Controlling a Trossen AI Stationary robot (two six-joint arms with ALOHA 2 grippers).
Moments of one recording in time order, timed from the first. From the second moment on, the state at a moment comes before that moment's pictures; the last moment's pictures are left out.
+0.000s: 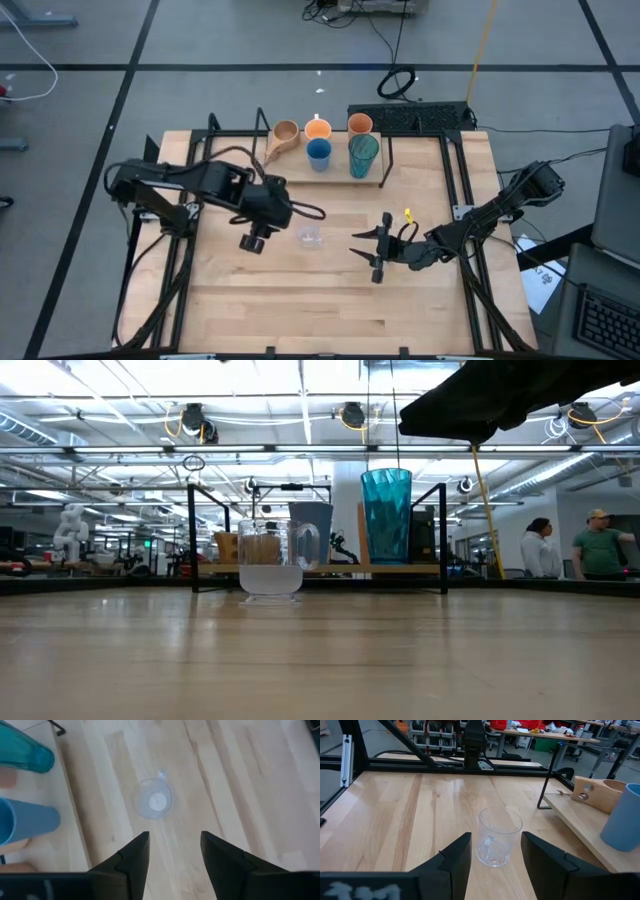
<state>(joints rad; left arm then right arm) -0.18 1.57 1.76 -1.34 -0.05 0.15 0.51 1.40 0.57 0.51 0.71 0.12</state>
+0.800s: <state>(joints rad) -0.16 1.77 1.49 -0.99 -0.05 0.29 0.51 1.40 0.57 0.50 0.71 0.12</state>
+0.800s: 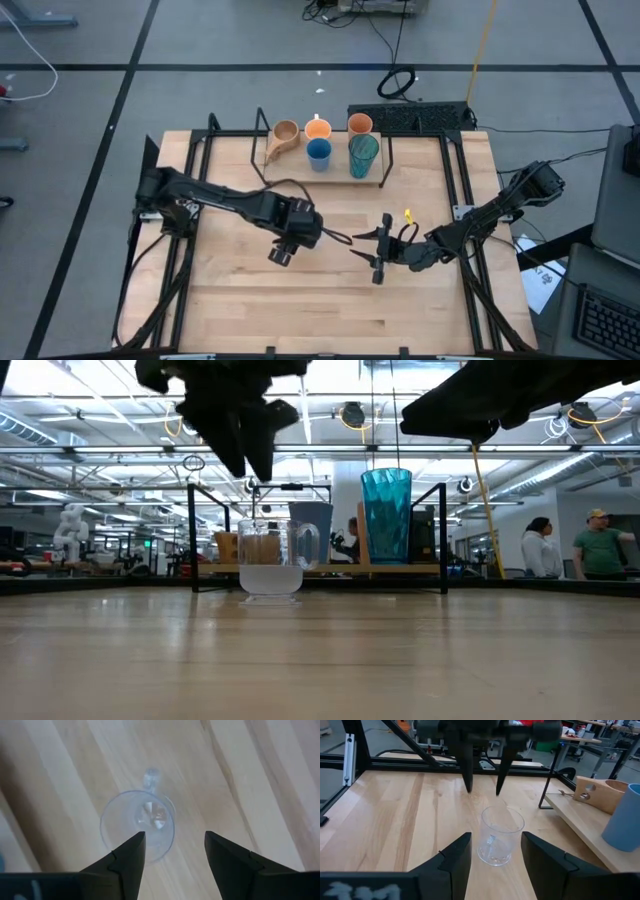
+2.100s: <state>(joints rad) -0.16 1.89 1.40 -0.86 -0.07 0.28 0.52 1.40 0.57 0.50 0.71 0.12</state>
